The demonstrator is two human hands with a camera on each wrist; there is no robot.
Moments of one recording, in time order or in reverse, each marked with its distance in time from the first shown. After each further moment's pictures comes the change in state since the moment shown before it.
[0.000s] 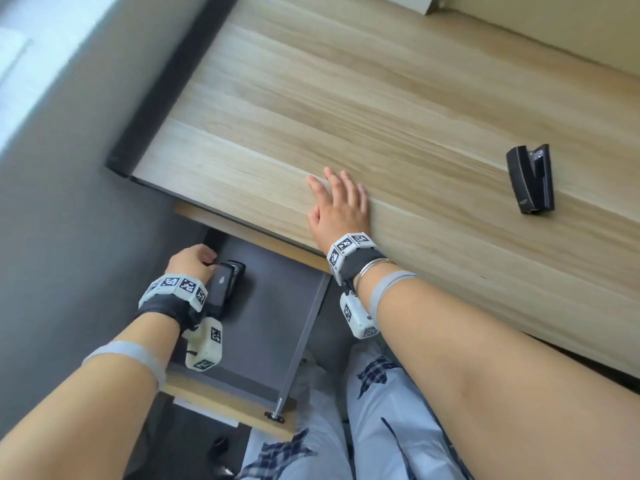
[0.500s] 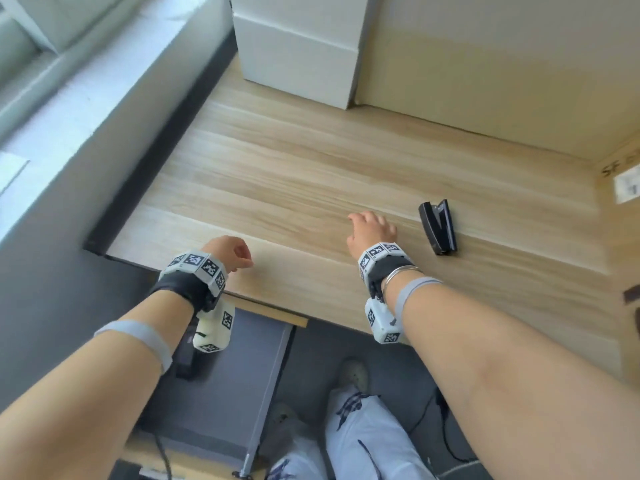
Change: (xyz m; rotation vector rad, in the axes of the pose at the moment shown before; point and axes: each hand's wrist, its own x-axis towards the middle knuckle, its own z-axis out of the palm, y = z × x) left_hand -0.039 0.187 -0.062 0.140 -0.182 0.374; right_hand 0.025 0.123 -0.113 -0.027 -0.124 0.251
